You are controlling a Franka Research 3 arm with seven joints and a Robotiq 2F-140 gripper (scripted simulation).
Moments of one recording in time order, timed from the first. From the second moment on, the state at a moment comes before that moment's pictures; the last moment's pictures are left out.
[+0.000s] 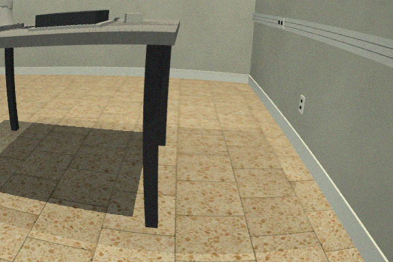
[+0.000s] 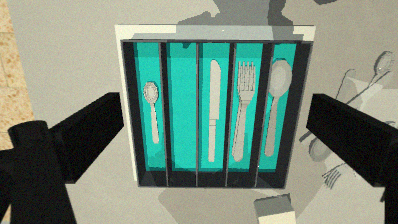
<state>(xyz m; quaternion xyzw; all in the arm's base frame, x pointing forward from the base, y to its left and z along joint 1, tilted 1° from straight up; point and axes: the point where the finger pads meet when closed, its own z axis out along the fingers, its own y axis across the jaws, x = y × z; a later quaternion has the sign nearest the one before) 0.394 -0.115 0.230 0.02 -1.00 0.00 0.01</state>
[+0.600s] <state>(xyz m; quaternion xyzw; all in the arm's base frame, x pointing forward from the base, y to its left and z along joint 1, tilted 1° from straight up) 0.406 -0.106 0.228 0.06 -1.00 0.00 0.01</state>
